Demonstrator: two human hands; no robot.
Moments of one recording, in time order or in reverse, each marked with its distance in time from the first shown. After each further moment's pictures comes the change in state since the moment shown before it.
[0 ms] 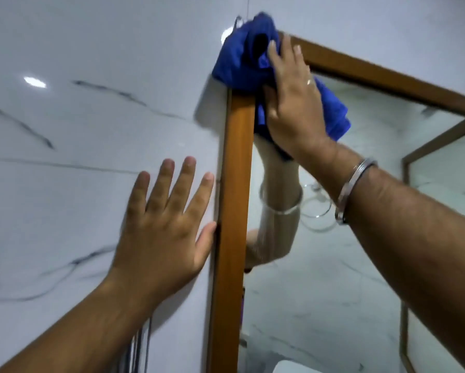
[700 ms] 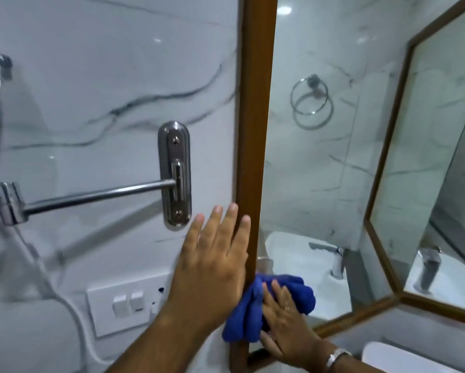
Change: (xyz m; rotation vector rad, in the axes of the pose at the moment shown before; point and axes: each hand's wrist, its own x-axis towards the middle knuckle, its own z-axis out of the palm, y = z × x) left_hand -0.224 0.076 -0.025 -0.349 -0.267 0.146; right_hand -0.587 -0.099 -0.012 0.003 -0.790 -0.081
